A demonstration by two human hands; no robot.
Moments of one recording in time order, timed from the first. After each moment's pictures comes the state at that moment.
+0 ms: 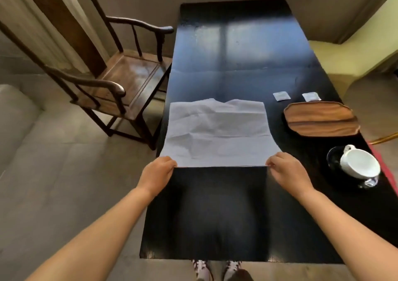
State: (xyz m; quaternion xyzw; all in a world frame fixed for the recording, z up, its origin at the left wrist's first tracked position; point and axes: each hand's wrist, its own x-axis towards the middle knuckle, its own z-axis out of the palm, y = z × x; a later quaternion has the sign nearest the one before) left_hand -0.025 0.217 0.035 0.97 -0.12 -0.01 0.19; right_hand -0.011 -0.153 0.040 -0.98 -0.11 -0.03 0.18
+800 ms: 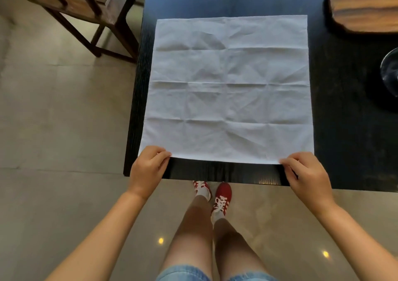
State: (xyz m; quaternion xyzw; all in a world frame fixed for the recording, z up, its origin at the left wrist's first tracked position) left_hand -0.200 0.194 -0.093 0.97 -0.07 0.05 0.23; right_hand -0.192 -0.182 -0.075 -0.98 -0.12 -0.02 0.18
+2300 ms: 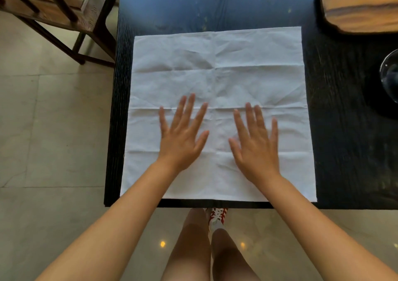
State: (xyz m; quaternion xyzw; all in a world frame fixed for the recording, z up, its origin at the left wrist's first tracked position) left_hand -0.075 0.098 -0.092 0.99 -0.13 -0.02 0.09; right_hand -0.098 -0.092 -0.084 -0.99 -0.08 0.03 0.09
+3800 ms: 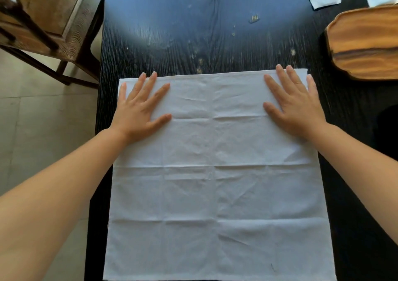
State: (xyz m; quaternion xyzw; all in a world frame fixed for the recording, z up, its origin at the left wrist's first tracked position) left_hand 0.123 0.193 -0.121 0.98 -0.17 -0.07 0.07; right_hand 0.124 -0.191 -0.107 -0.99 -0.12 0.07 0.02
